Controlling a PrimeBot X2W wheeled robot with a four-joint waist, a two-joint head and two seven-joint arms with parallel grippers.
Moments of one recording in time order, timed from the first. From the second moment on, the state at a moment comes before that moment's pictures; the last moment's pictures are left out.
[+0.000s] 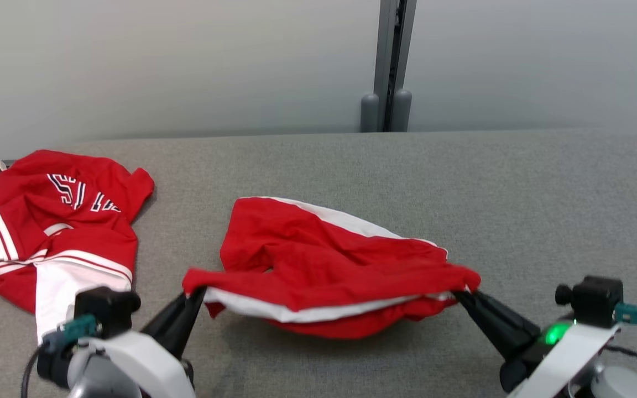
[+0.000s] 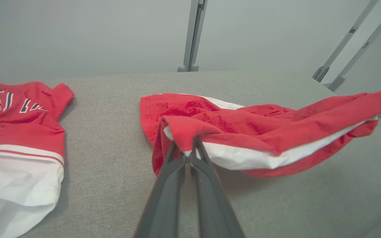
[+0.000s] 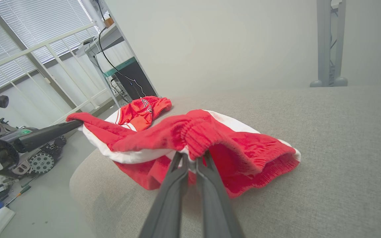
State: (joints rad) left arm 0.09 0.28 -0.20 -0.24 -0.51 -0.01 0.38; right arm -0.26 -0.61 0.82 0.03 1.05 0.13 -0.21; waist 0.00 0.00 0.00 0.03
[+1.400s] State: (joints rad) left arm -1.75 0.34 -0.48 0.88 -0.70 -0.13 0.11; right arm -1.76 -0.42 0.87 0.67 1.28 0.13 0.06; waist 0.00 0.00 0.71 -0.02
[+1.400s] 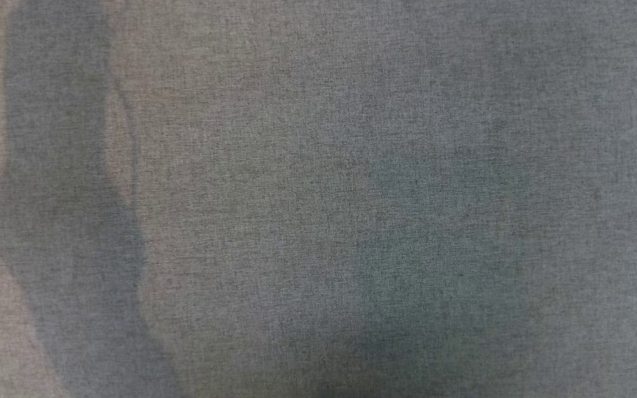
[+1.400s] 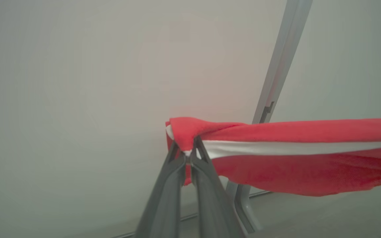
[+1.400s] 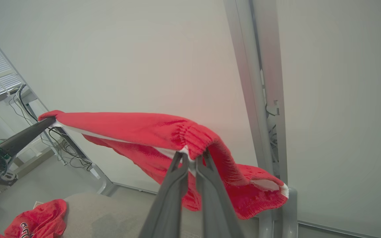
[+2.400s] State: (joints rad) left arm -0.70 0.57 -0.69 0.49 -1.11 -0.10 0.12; right arm -1.00 -0.53 1.26 0.41 1.46 0.13 0.06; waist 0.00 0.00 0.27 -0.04
